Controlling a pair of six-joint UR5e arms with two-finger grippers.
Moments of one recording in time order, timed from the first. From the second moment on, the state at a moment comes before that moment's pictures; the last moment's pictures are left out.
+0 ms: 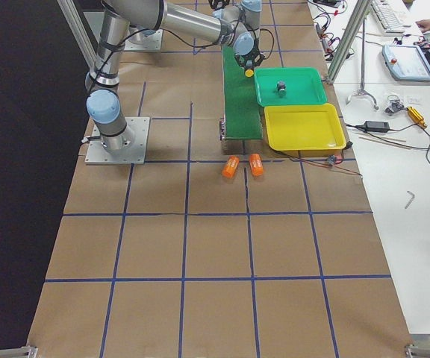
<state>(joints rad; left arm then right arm) -1.13 -1.76 -1.95 -1.00 1.61 1.76 1.78 -1.12 1.54 -2.11 -1.63 -1.33</state>
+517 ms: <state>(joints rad) -1.47 -1.85 -1.80 -1.08 1.64 1.63 1.55 -0.98 1.38 -2.19 -1.62 -1.68</state>
